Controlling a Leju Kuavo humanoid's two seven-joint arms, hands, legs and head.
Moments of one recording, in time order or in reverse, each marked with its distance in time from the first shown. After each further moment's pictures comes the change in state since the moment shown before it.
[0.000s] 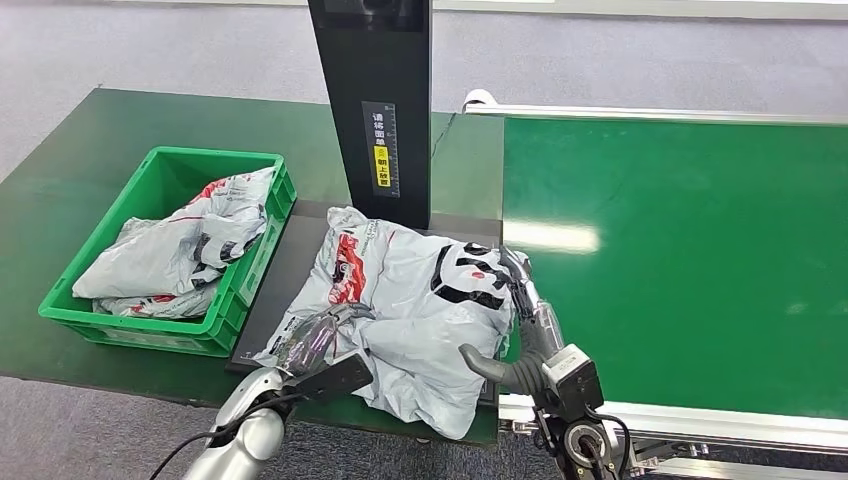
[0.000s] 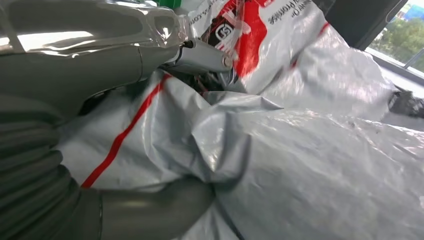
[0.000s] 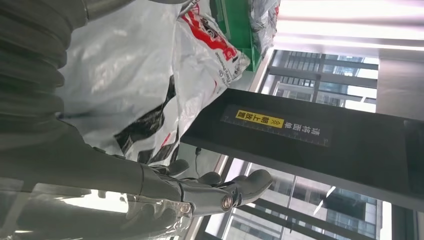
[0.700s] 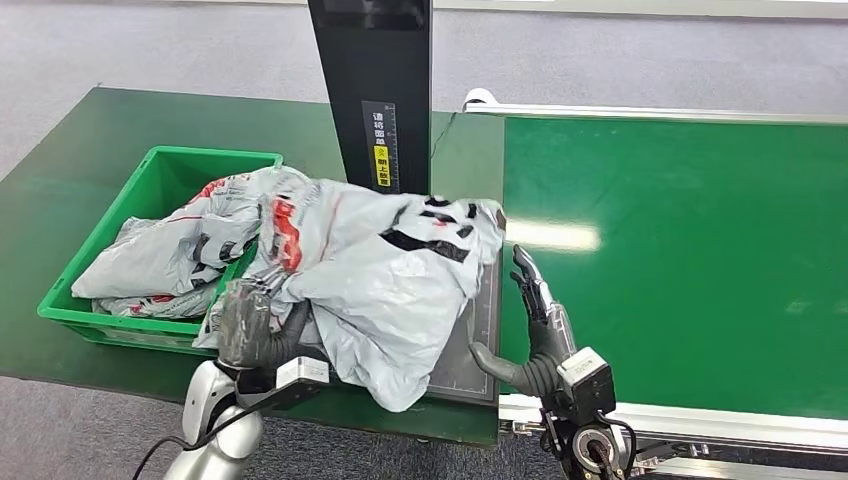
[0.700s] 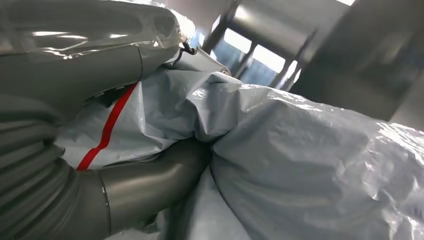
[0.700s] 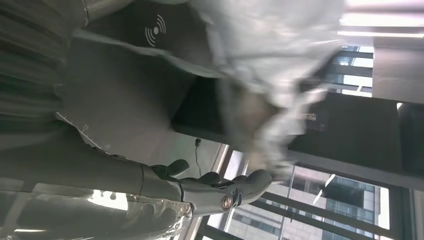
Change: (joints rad) left arm 0.053 -0.011 0.067 -0.242 0.001 0.527 -0.284; right arm 0.019 0.003 -0.026 -0.034 -0.026 -0.001 0.002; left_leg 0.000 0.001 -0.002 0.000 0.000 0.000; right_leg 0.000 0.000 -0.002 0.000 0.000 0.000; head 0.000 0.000
